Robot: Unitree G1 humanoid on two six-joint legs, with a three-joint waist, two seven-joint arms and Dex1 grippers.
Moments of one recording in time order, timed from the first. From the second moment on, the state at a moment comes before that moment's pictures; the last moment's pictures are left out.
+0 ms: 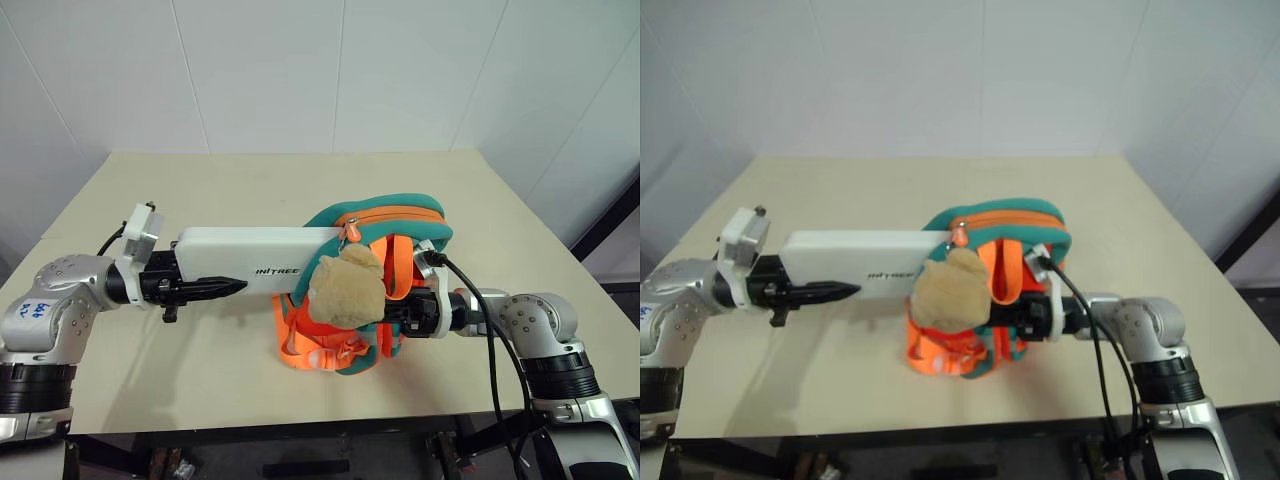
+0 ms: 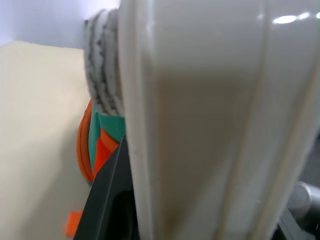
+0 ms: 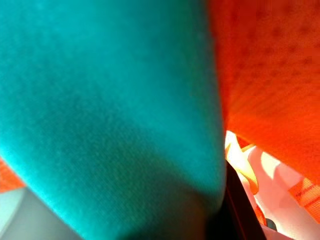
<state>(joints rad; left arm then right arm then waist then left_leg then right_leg) -0.66 0.83 0.15 0.09 -0.64 0.46 -1.34 -0.72 -0.53 -0.01 0.04 0.96 1.20 1.07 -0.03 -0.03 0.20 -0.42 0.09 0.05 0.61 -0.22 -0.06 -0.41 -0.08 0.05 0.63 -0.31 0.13</state>
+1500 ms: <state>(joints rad) -0.88 0.74 -0.01 0.10 -0.42 0.59 -1.26 -0.69 -0.41 -0.04 0.01 0.96 1.16 0.97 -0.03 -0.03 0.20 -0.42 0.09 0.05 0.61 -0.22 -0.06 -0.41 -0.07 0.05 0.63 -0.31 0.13</state>
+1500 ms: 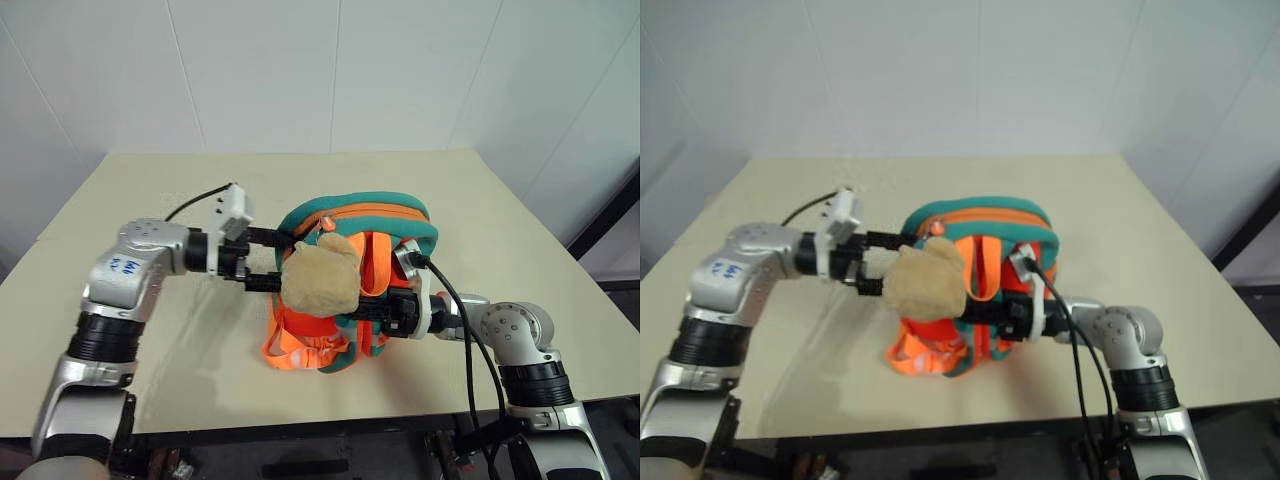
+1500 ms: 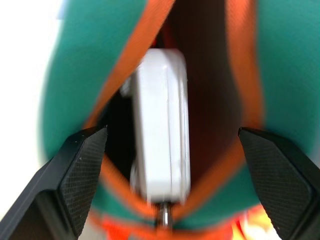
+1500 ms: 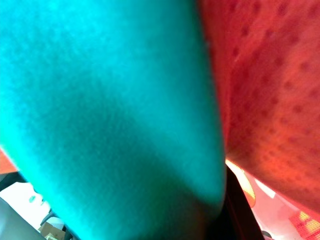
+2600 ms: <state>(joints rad) -0.82 0.84 0.21 -0.16 -0.94 1.04 -1.20 -0.70 -0.38 -0.03 0.03 0.94 1.13 0.97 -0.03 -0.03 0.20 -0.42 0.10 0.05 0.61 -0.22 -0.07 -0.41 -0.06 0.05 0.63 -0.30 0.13</state>
